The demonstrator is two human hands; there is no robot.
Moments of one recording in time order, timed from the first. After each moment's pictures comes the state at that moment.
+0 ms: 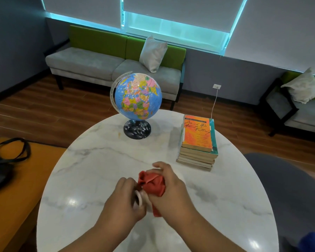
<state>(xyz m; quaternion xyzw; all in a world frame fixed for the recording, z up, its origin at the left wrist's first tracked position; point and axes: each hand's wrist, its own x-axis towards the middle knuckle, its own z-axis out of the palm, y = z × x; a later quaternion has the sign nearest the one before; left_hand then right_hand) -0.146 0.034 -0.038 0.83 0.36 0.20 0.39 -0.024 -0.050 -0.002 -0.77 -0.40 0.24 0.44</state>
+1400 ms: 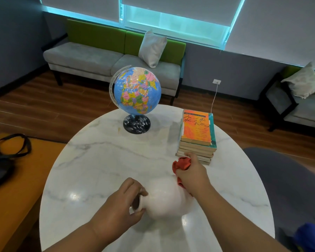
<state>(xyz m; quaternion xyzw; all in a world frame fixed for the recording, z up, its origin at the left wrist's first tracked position) -0.165 0.038 -0.055 0.89 0.18 0.15 0.38 0.050 -0.052 -0.022 -0.88 -0.21 0.23 0.36</state>
